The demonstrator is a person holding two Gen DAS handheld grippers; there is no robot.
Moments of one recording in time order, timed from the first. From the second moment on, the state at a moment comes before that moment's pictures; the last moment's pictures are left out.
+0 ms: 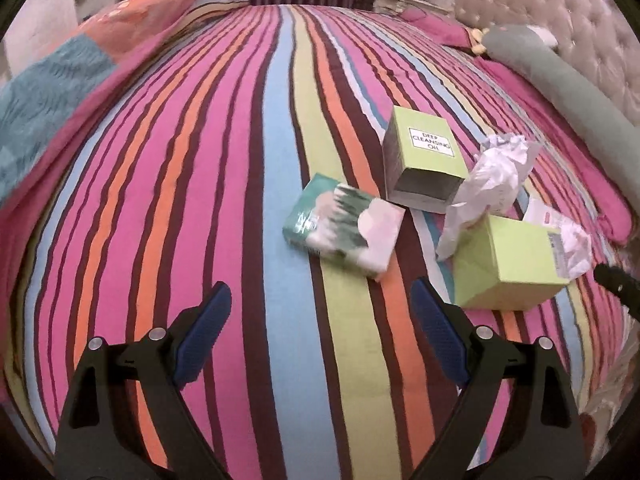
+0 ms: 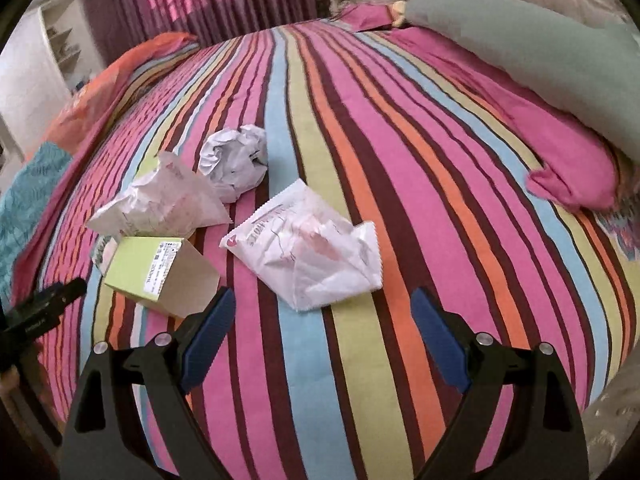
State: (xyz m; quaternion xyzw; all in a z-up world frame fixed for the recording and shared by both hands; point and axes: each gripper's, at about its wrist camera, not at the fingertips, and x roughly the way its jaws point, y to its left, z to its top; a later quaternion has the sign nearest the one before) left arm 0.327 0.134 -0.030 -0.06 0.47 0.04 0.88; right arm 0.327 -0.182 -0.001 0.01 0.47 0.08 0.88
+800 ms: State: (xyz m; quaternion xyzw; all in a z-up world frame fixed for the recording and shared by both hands) left arm 0.398 0.125 -0.064 0.05 0.52 -0.01 0.85; right arm 0.380 -0.165 -0.022 -0.09 0.51 0.15 0.84
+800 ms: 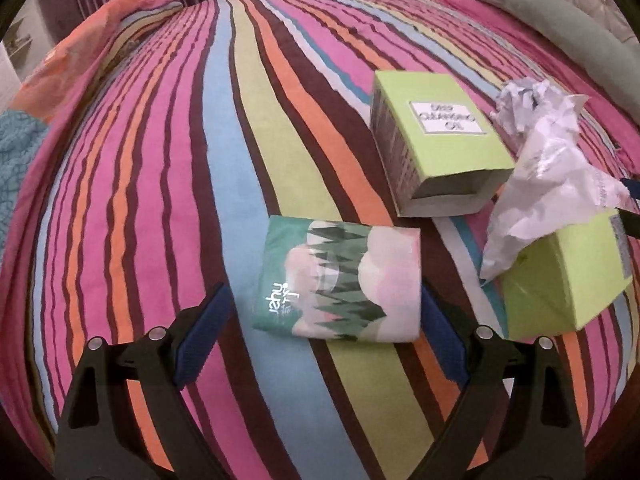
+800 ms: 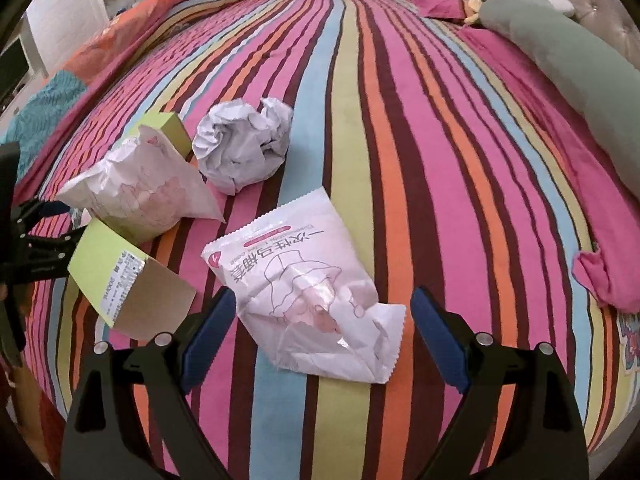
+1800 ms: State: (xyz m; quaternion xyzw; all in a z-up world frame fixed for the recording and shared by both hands) left arm 0.389 0.127 -0.058 -0.02 0.51 0.03 0.86; right arm 0.369 -0.175 -0.021 -0.02 0.50 0.14 0.86
